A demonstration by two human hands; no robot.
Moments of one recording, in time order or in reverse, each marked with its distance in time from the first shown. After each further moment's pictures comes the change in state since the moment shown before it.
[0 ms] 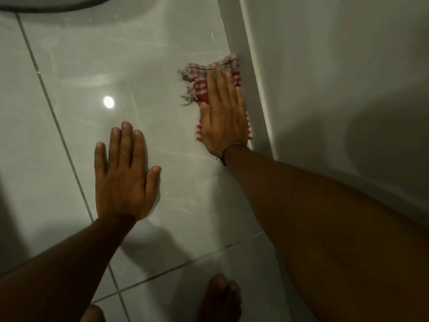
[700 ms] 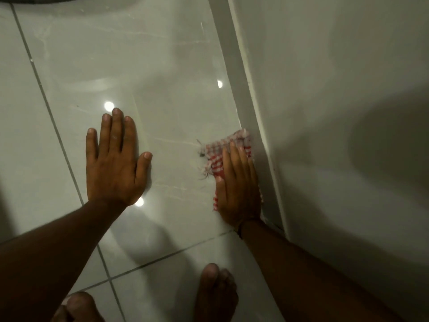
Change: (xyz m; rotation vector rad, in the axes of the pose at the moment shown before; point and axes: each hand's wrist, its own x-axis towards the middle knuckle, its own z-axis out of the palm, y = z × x) left_hand -0.002 -0.002 0.002 0.000 0.008 0.013; right_hand -0.187 0.036 -0.016 0.101 -0.100 0.048
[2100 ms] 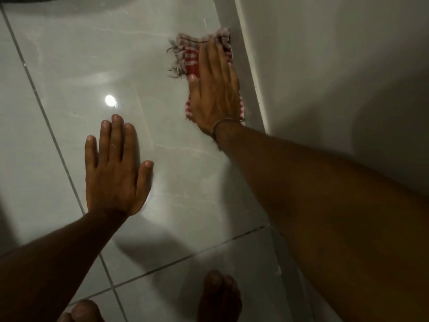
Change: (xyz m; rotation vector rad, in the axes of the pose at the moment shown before) left_hand 0.002 0.001 -0.002 0.037 0.004 0.010; right_hand 0.216 -0.054 -0.010 -0.030 0.069 -0.005
